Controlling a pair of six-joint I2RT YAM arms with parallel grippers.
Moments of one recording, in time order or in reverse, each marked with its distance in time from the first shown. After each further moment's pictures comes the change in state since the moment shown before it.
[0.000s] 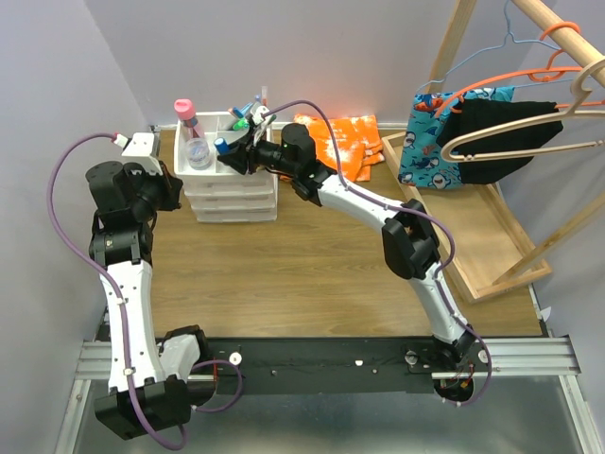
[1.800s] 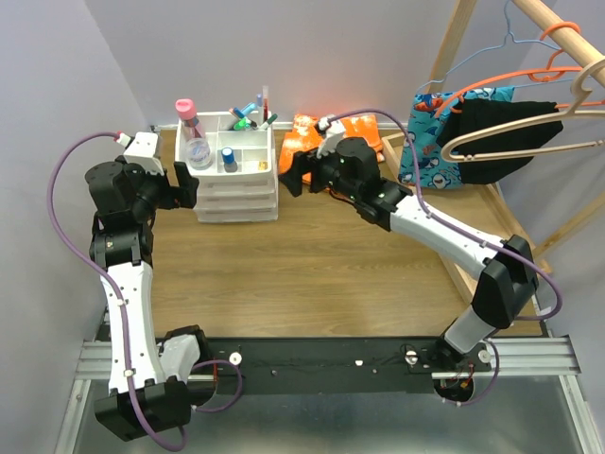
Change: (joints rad) left arm -0.001 -0.008 -0.016 0.043 0.002 0.063; right arm -0.012 -0.669 -0.600 -0.325 0.362 0.120
